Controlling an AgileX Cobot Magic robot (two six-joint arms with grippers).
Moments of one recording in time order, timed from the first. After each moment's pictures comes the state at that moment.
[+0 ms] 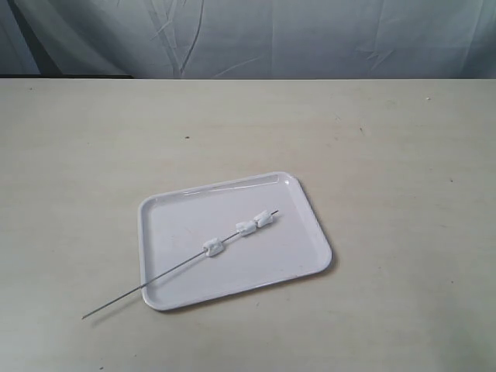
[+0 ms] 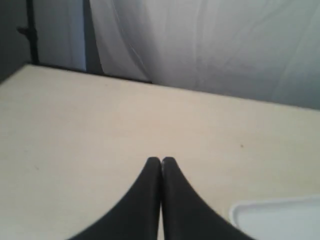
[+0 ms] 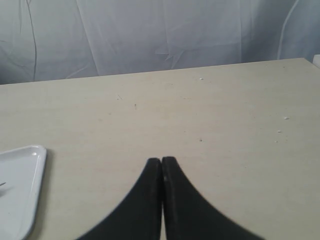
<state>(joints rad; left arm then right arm) 0.05 0.41 -0.54 -0.06 0.54 -0.10 -0.02 0.01 0.00 0.19 0.32 -0.13</state>
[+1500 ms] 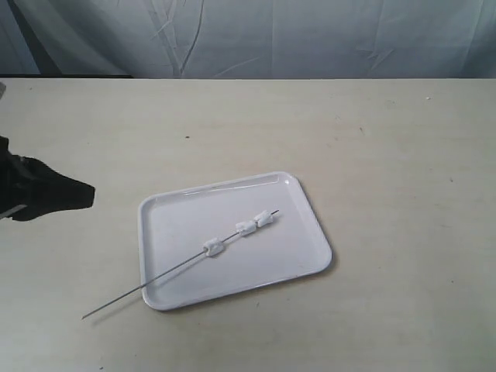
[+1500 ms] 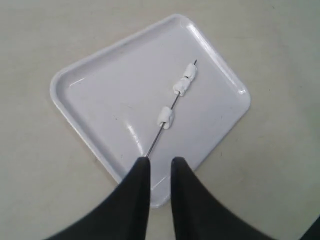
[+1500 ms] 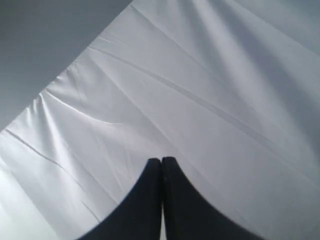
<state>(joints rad) 0.03 1.13 -0.61 -0.98 0.87 0.94 -0.02 0.01 -0.03 0.42 -0.44 0.32</state>
